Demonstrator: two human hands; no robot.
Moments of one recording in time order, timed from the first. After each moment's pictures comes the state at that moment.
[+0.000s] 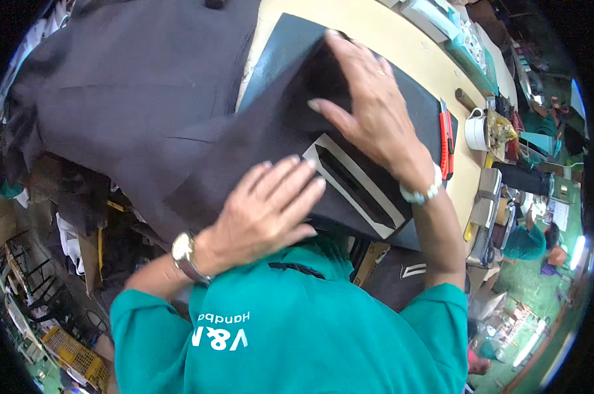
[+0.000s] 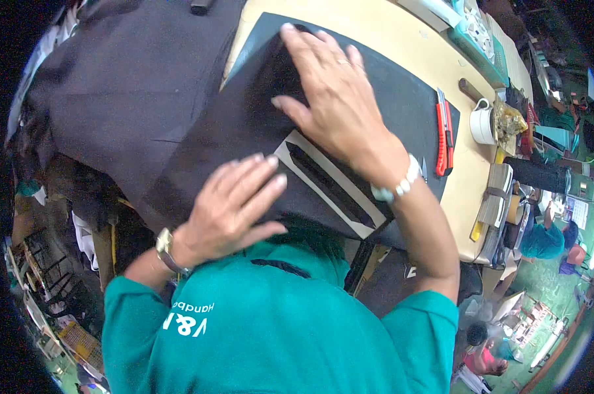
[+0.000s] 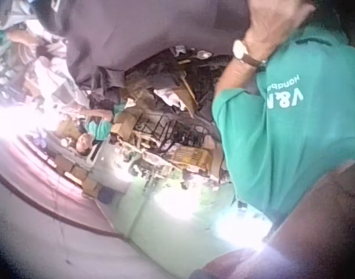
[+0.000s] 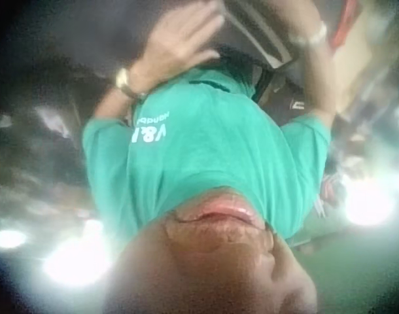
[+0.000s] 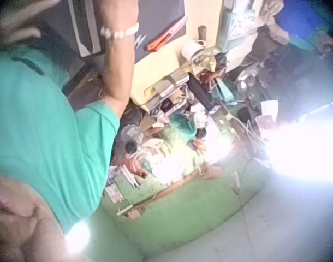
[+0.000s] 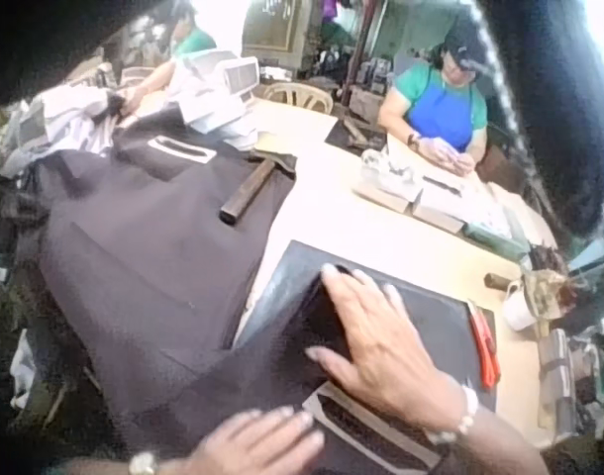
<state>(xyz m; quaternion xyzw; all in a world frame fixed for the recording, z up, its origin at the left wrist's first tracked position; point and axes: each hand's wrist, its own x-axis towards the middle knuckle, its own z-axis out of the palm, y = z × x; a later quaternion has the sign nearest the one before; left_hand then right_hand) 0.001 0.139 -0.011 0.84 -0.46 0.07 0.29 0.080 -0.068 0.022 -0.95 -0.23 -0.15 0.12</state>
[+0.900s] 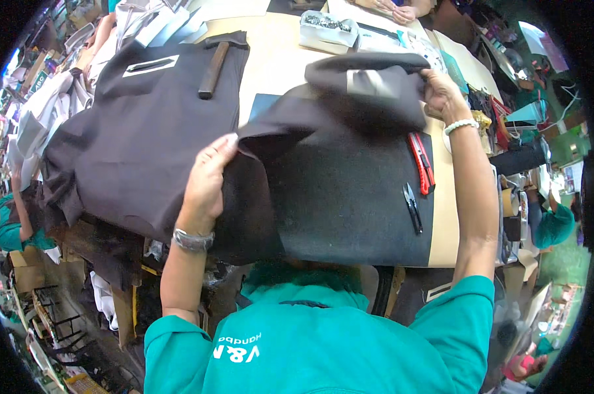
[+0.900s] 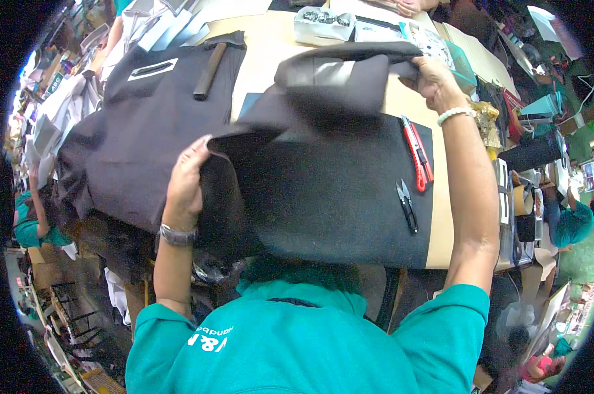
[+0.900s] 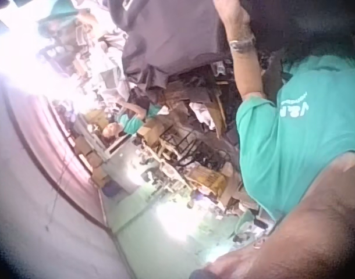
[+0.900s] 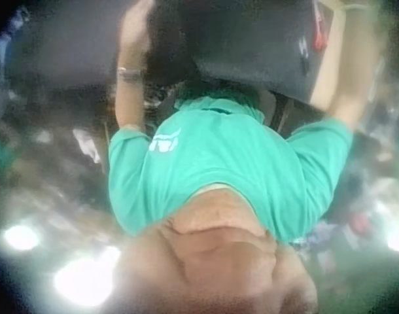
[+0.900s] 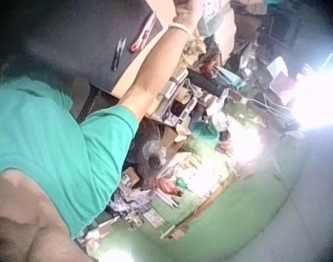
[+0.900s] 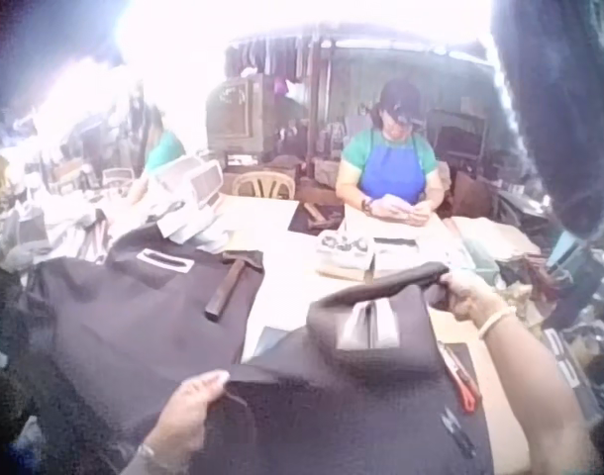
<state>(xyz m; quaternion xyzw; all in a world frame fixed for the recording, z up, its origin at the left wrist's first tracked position) 0.100 0.140 0.010 0.51 -0.06 -0.18 0.84 0.154 -0.279 0.069 -0.65 0.28 -0.09 0.70</state>
